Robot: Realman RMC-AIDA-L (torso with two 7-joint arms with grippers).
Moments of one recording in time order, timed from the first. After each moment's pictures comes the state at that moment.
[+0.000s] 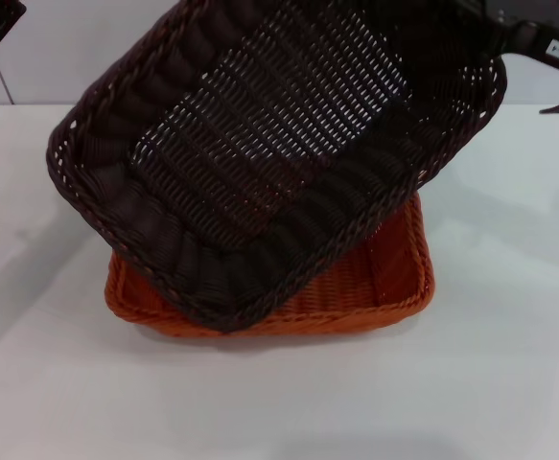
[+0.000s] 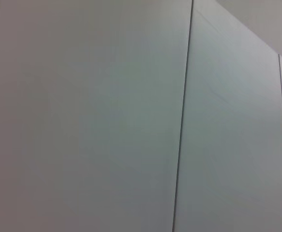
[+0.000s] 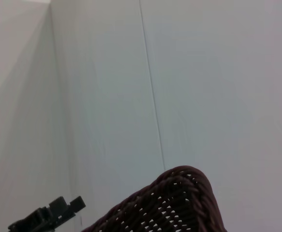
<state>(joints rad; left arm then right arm) -0.33 -2.05 0.99 0.64 0.77 1.45 -1.02 0.74 2.07 -0.54 -0.69 -1.66 -1.54 1.41</state>
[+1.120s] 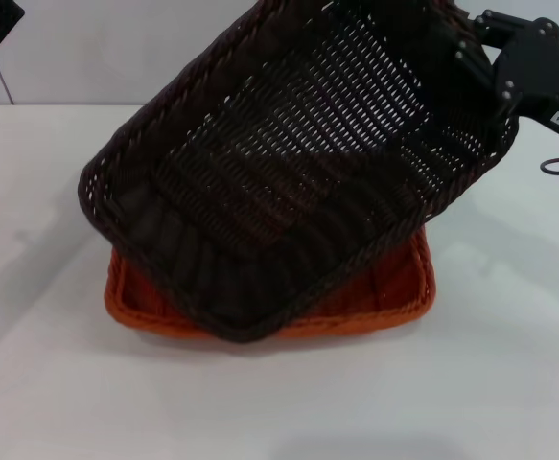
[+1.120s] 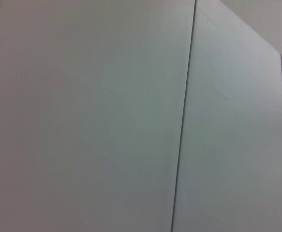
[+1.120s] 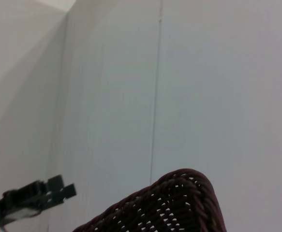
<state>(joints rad) -0.33 -2.05 0.99 0.64 0.77 1.45 -1.03 0.65 2.08 -0.56 -0.51 -1.52 -1.57 0.98</state>
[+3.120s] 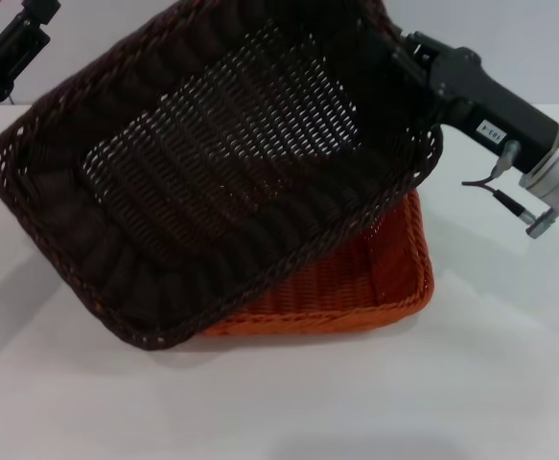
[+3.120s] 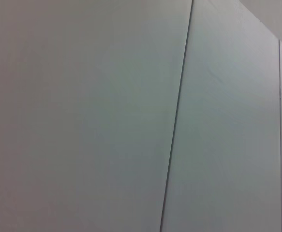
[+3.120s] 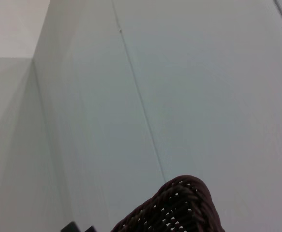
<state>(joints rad) -0.32 -2.05 1.02 0.61 0.79 1.44 -1.04 0.74 2.09 -0.68 -0.22 -1.35 -1.52 1.04</state>
